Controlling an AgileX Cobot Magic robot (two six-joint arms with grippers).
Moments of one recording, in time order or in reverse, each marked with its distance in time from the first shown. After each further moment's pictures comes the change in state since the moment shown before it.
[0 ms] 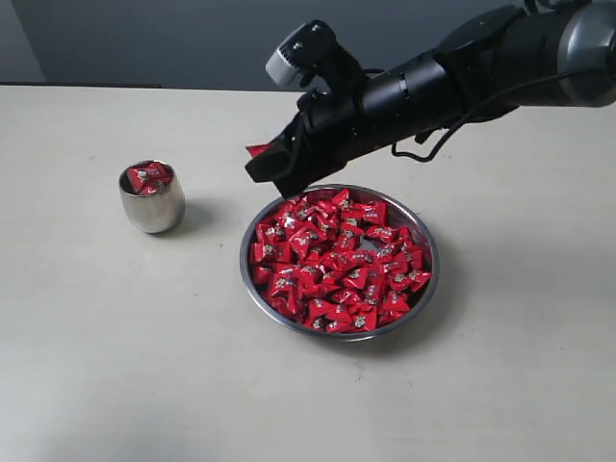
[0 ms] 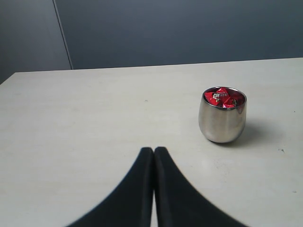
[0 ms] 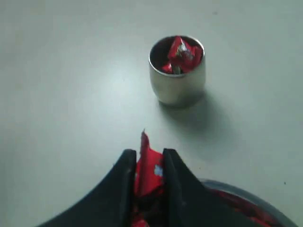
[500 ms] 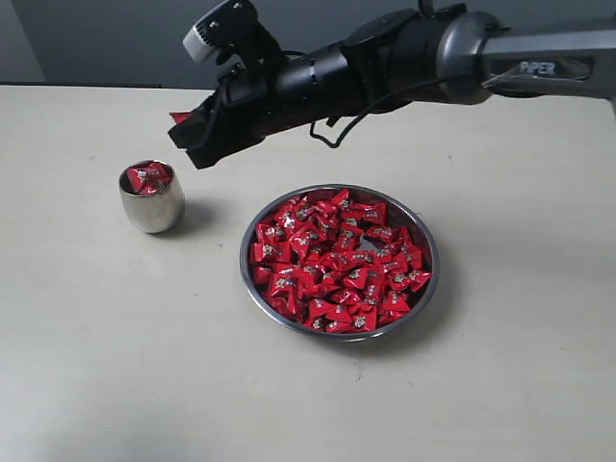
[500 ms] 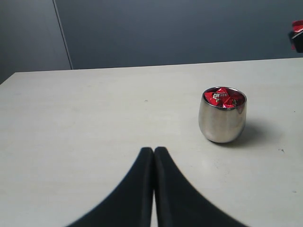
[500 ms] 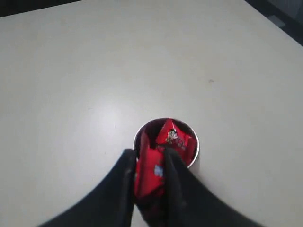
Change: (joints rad) left arm 0.000 0.000 0.000 0.000 0.000 0.000; right arm 0.111 0.228 -0.304 0.121 -0.085 -0.050
